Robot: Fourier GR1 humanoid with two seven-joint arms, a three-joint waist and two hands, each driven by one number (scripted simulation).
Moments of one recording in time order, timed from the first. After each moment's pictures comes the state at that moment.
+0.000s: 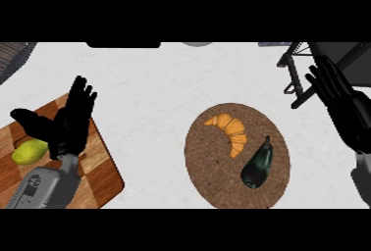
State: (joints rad) left arm -0.23 0.31 -0.16 -1.46 0.41 0.41 0.06; right arm -0.24 -0.53 0.11 -1.62 -0.41 -0.04 0.07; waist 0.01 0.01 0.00
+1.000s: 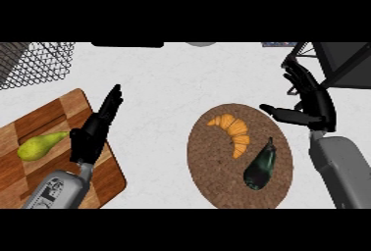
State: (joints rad) left arm -0.24 0.35 -0.35 -1.42 0.20 0.27 -0.01; right arm -0.45 -0.34 0.05 -1.01 -0.25 -0.13 -0.33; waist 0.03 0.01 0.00
